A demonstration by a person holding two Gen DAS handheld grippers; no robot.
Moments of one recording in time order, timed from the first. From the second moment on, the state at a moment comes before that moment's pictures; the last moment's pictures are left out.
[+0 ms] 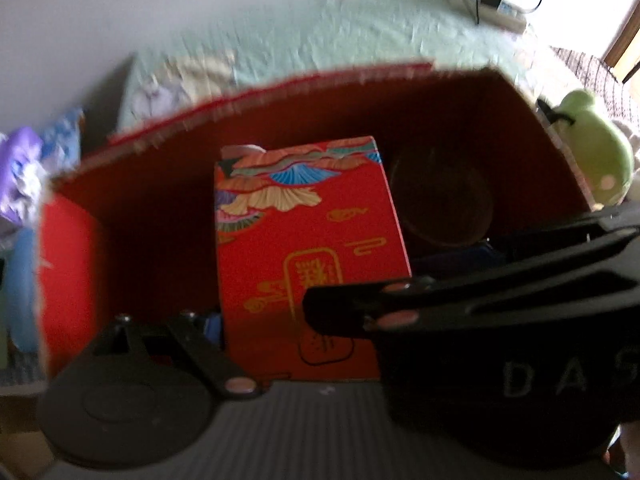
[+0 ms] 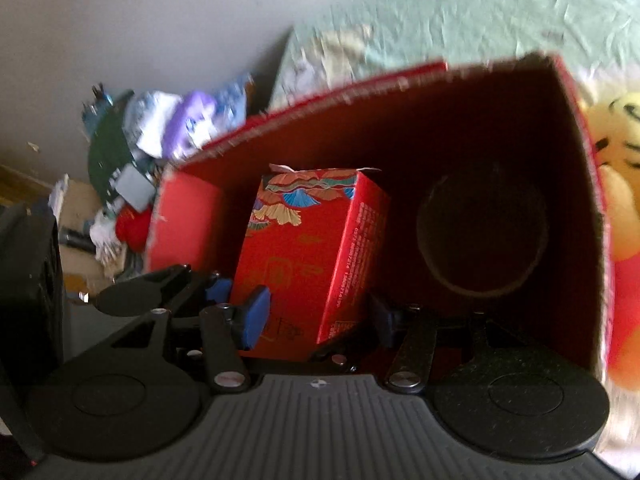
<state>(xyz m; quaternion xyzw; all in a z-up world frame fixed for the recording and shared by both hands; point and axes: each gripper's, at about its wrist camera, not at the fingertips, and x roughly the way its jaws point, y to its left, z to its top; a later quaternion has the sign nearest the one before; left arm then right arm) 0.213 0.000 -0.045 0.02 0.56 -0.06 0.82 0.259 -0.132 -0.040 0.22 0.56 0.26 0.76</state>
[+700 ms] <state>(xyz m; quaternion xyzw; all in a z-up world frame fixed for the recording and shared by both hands) 0.223 -0.016 -0.050 0.05 0.60 -0.07 0.80 0.280 -0.130 -0.049 0.20 0.59 0.23 0.75</state>
